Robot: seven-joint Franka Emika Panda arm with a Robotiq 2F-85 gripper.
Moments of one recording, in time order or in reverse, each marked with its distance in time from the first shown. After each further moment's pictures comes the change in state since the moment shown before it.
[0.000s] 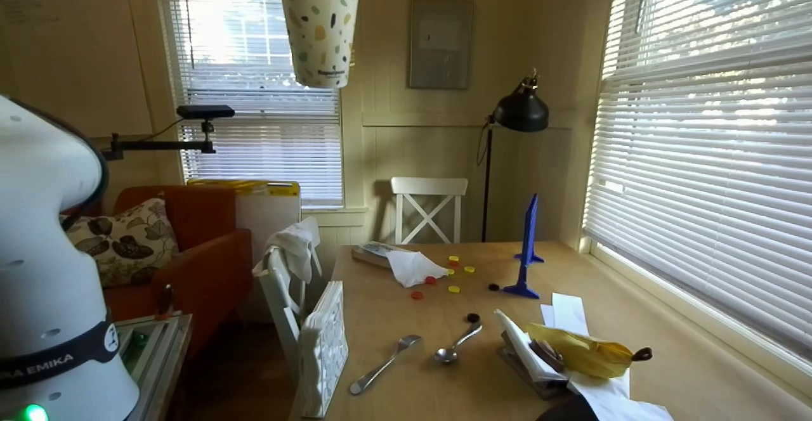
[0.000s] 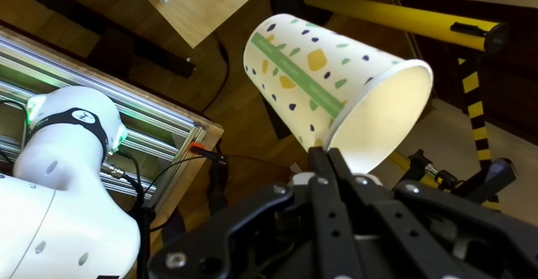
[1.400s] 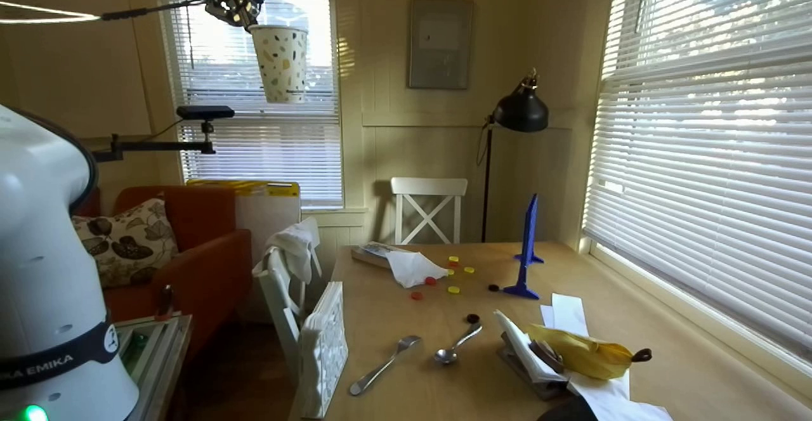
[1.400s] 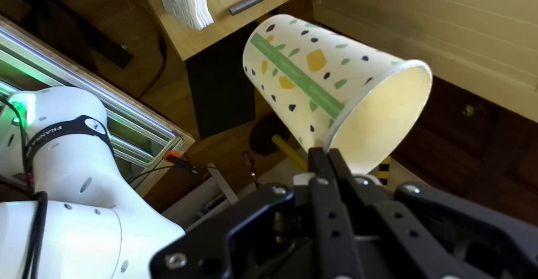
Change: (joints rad) arm 0.207 -0.072 0.415 -0.092 -0.007 -0.052 0.251
